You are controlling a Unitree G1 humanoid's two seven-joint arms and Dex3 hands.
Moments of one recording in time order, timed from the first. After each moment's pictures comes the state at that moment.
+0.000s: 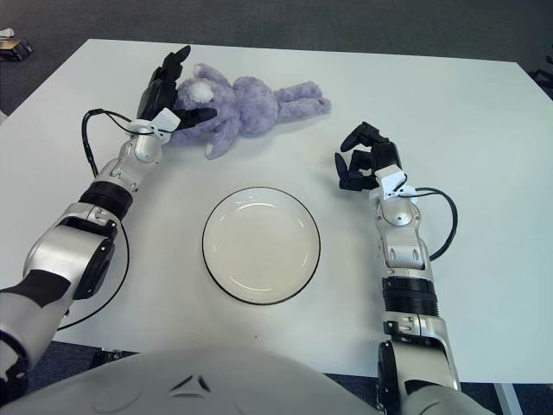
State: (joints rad) left arm -0.83 0.22 -0.20 0.95 0.45 -0.46 0.39; right arm -0.20 -0.30 -0.15 0.12 -0.10 -0.06 0.03
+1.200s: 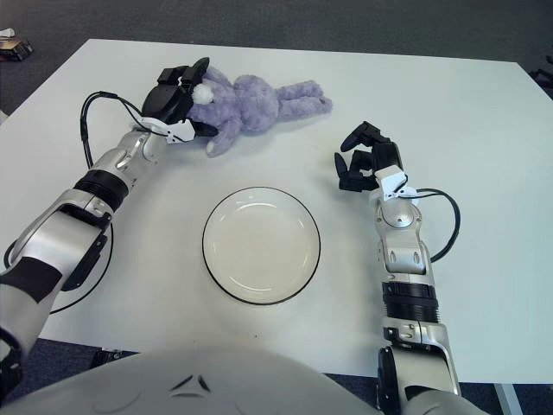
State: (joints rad) left arm -0.90 0.32 -0.43 0.97 0.69 -0.34 0.34; right arm -0.18 -0.29 -0.15 0.03 -0.10 0.01 0.03
